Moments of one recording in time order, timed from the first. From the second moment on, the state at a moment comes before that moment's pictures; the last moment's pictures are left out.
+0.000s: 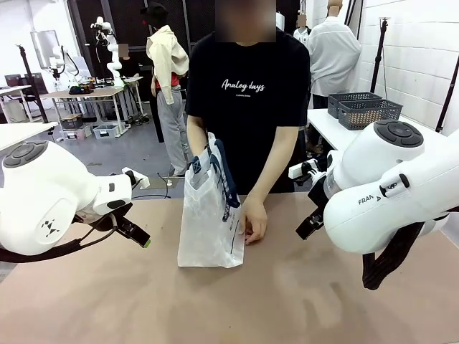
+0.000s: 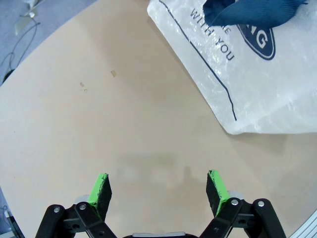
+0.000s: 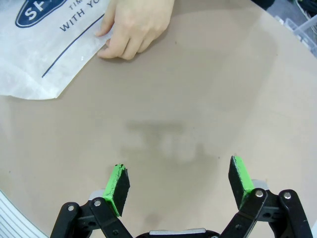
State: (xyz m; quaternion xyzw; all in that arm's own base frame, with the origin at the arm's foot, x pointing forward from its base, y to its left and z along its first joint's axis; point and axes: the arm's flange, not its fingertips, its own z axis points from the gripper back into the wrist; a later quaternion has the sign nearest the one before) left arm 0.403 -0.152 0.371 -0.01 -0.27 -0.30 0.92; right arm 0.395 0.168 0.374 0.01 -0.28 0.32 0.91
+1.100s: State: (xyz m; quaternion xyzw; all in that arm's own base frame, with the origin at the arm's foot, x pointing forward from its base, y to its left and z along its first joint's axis) left arm 0.403 -0.152 0.371 -0.01 -0.27 -0.30 0.92; right arm 0.395 0.168 0.374 0.01 -0.28 0.32 0.91
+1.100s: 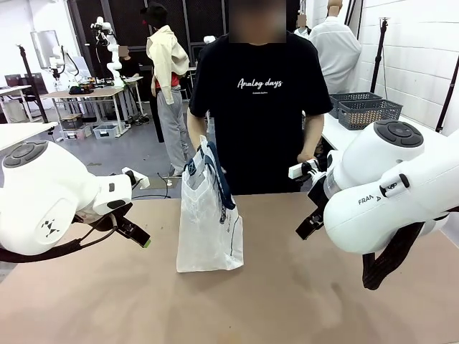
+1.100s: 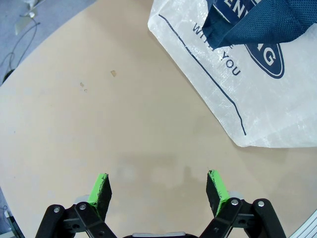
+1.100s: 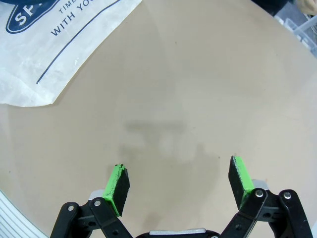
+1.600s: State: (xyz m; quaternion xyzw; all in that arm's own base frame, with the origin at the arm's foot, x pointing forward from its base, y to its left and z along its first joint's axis) left arm 0.403 -0.152 0.371 -0.01 -0.27 -0.30 0.92; right arm 0.395 0.168 0.374 0.01 -0.28 0.32 0.91
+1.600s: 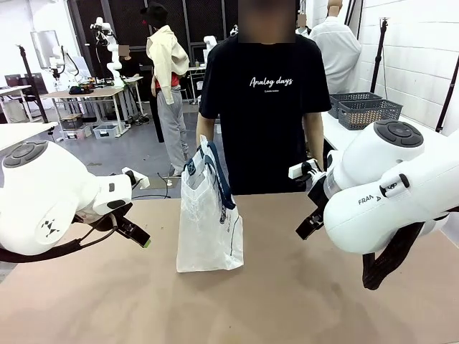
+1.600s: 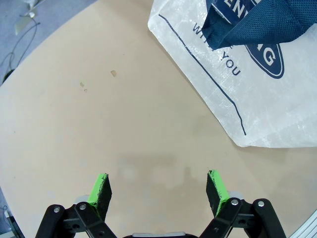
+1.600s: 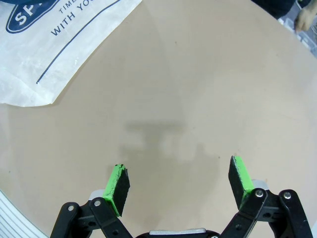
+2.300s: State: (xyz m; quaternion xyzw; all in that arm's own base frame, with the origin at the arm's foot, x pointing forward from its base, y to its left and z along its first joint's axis) left arm 0.393 -0.174 0.402 -0.04 -0.23 -0.29 0.93; right arm 0.384 0.212 0.391 0.05 -0.24 0.32 0.92
